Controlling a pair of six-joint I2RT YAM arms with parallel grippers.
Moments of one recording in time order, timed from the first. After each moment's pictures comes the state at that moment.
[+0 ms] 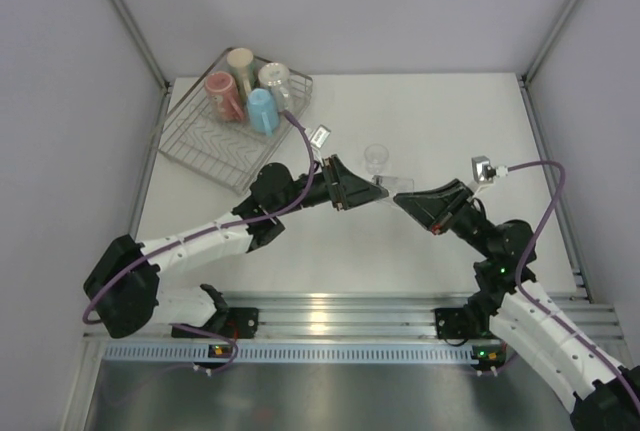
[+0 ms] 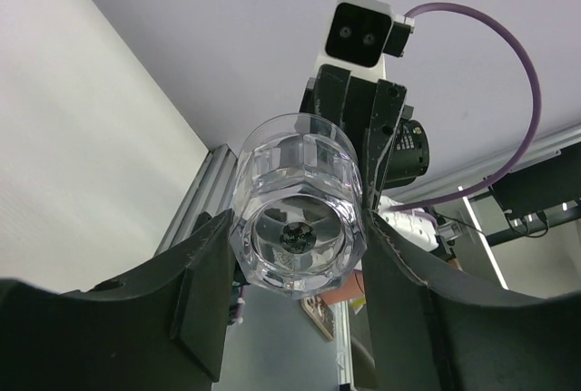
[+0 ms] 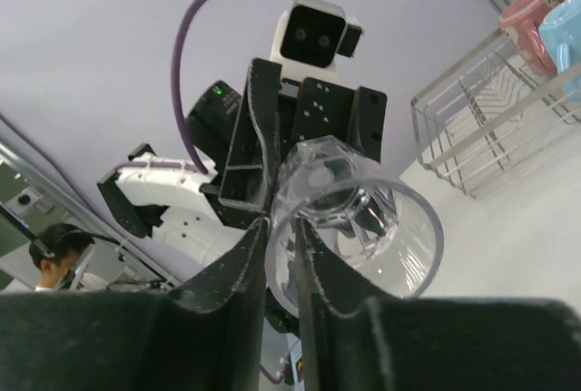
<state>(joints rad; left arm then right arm) -0.84 1.28 0.73 0.71 0.47 -1.13 0.45 0.53 0.24 0.77 -0.51 1.13</state>
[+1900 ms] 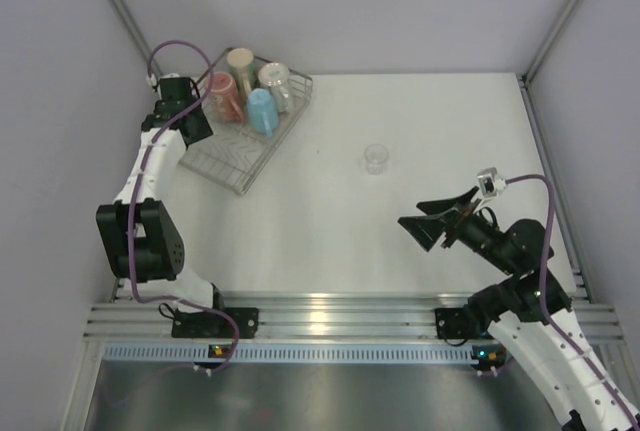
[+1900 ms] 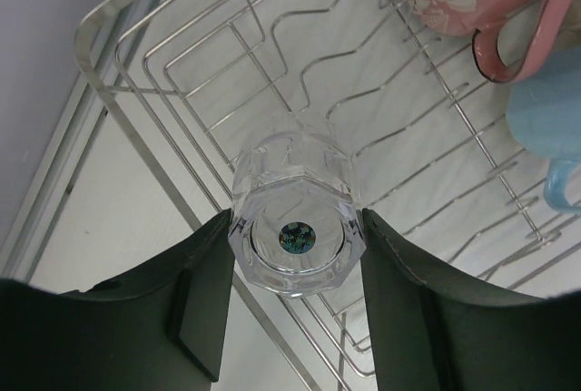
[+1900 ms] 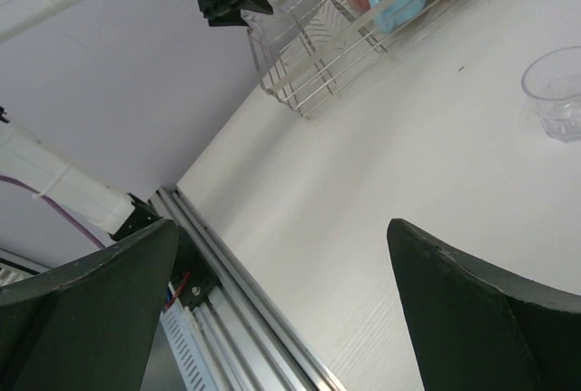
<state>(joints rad) 0.07 1.59 1.36 -0.55 -0.27 -0.31 0.45 0.27 0.45 -0.15 -0.40 0.63</state>
